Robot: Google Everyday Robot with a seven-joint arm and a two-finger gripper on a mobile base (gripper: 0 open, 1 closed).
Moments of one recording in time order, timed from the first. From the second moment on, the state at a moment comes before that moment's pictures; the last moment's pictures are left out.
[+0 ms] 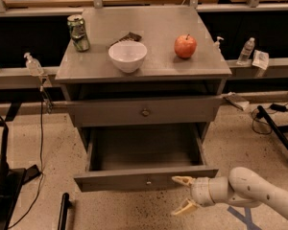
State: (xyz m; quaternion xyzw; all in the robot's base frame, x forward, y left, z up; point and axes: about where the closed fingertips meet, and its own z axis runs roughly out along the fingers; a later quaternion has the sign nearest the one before) arm 0.456 -0.134 0.432 -0.58 0.67 0.28 0.36
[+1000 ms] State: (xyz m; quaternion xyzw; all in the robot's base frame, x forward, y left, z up) arm 0.492 -0.133 0.360 -0.61 0.68 0.20 0.35
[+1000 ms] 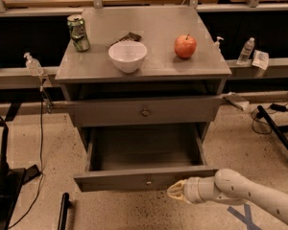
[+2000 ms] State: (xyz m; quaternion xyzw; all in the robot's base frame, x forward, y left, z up) arm 0.564 -0.150 0.358 -0.55 0.72 0.17 0.38
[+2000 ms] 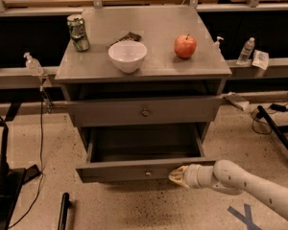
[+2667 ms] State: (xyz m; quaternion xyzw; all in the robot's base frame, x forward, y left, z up) arm 0.596 -0.144 0.362 -0.54 0.73 0.16 0.39
